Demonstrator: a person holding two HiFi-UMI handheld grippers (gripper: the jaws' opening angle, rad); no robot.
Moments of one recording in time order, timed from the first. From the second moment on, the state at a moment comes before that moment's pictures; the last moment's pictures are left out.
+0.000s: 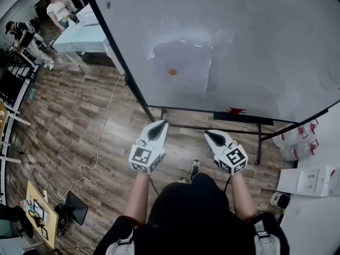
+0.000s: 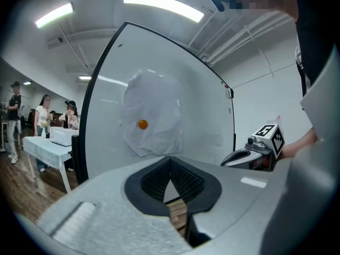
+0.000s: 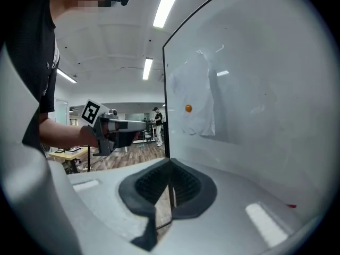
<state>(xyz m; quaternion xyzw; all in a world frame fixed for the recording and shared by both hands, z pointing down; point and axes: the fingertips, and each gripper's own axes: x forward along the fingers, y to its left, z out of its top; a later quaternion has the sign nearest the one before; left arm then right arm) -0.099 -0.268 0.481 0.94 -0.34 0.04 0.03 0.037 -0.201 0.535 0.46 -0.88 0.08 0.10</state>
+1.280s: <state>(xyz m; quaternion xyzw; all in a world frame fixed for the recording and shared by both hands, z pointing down) -0.038 -0.385 0.438 0.87 -0.50 0.04 -0.03 0.095 -0.331 0.456 0.37 -0.92 0.07 0.03</state>
